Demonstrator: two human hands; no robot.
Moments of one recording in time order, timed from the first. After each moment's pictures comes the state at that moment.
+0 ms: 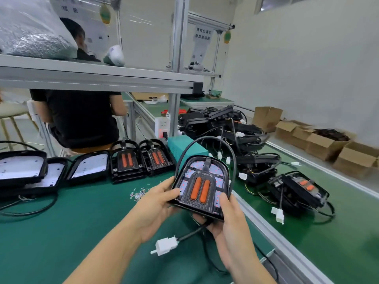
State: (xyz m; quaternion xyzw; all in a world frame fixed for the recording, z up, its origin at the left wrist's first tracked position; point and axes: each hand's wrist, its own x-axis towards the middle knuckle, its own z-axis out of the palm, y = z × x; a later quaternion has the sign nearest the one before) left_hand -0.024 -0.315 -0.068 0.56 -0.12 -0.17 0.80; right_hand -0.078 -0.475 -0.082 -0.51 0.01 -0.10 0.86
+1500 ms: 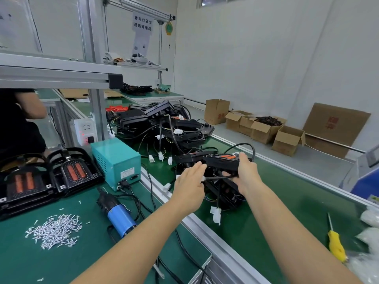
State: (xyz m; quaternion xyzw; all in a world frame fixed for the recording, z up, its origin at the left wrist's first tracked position) left_hand 0.020 -0.549 -0.044 0.86 -0.32 -0.06 0.38; right_hand 0.019 -0.717 -0.026 -0.54 0.35 -0.22 0.73
